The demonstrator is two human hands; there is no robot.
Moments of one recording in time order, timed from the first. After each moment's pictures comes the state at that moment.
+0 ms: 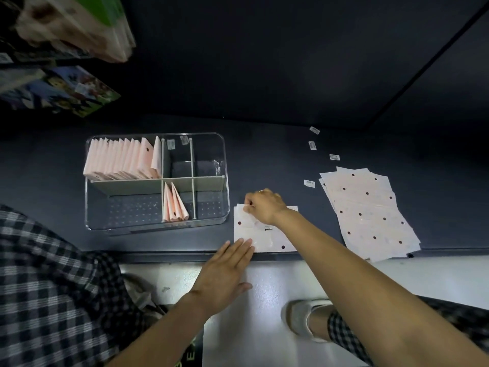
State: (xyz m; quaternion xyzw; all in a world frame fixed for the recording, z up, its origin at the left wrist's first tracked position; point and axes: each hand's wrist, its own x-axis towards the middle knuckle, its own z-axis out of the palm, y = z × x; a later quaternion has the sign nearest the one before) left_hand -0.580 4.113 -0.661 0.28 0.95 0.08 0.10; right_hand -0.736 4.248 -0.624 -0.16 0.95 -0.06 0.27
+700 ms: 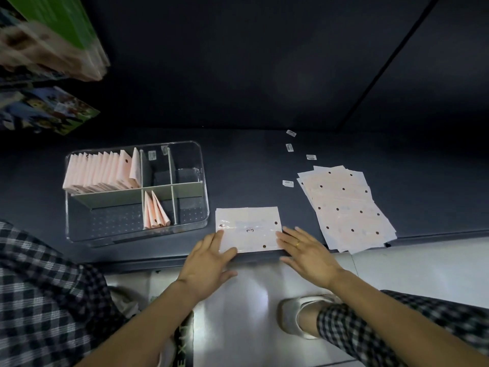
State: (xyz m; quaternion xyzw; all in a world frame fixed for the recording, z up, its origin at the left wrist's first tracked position) left_hand -0.600 4.119 -0.652 0.23 0.96 0.06 0.12; right_hand -0.620 4.393 -0.630 -0.32 0.95 0.02 0.04
